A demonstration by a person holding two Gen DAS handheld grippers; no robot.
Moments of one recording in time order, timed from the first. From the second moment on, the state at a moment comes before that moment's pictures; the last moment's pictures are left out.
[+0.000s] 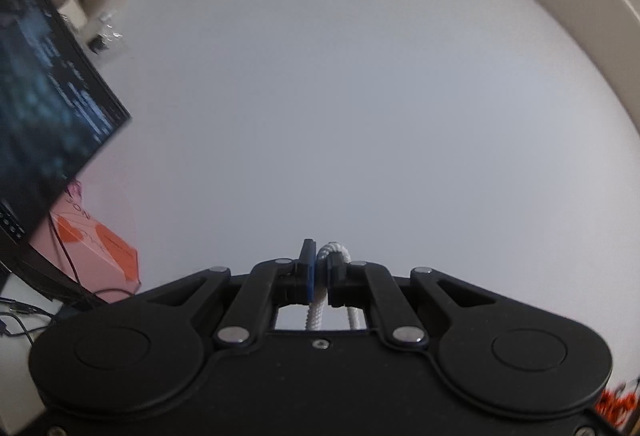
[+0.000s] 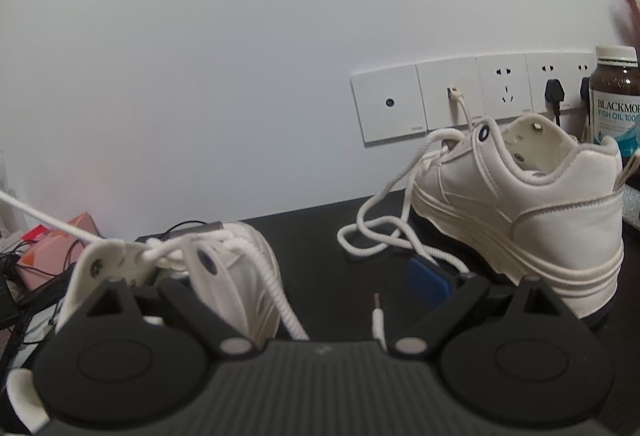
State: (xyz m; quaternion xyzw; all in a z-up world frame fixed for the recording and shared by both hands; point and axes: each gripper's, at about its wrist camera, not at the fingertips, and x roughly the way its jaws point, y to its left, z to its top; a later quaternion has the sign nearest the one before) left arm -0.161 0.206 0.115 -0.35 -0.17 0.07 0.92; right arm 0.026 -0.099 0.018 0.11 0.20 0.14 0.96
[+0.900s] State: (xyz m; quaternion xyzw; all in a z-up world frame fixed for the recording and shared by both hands) left arm -0.081 0.112 0.072 -0.23 0.11 -0.12 0.96; right arm 0.032 -0.103 0.007 0.16 0.21 0.21 0.94
